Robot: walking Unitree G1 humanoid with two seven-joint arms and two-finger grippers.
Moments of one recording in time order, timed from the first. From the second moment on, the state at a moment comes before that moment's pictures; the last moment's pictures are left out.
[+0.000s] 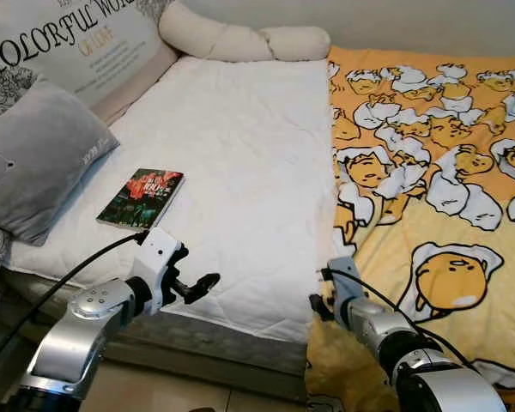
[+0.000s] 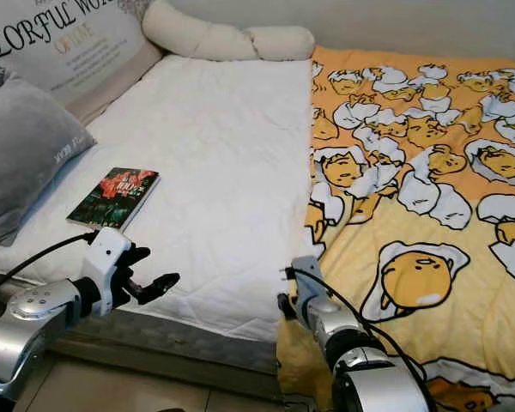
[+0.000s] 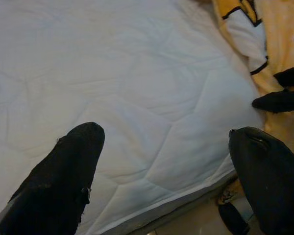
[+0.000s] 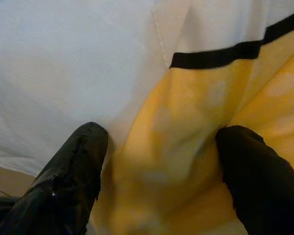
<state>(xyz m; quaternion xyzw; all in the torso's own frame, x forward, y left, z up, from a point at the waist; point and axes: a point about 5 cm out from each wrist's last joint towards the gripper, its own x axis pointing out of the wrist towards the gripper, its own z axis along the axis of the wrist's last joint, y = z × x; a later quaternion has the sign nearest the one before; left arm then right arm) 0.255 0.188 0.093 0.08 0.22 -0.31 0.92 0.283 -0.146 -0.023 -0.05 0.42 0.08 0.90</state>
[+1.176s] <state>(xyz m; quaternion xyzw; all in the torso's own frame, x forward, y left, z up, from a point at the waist) 0.254 0.178 0.095 0.07 0.23 -0.36 0.90 0.289 -0.139 -0.011 0.03 0.39 0.23 0.89</state>
